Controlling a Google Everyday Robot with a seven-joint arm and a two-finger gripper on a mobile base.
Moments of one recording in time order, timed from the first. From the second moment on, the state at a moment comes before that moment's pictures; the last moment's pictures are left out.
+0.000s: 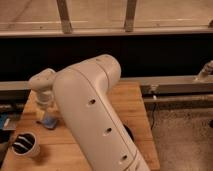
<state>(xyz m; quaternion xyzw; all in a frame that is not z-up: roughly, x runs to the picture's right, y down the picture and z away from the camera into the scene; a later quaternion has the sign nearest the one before) -0.357 0.141 0.834 -0.39 -0.08 0.19 0.90</state>
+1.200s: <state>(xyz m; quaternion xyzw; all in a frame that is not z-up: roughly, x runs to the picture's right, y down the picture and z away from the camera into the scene) -0.379 0.187 0.850 -0.44 -0.07 0.18 0.88</state>
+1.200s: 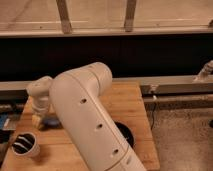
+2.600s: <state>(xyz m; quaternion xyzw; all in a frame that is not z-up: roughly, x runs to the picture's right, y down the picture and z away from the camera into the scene) -0.376 0.184 0.850 -0.43 -0.07 0.18 0.88</state>
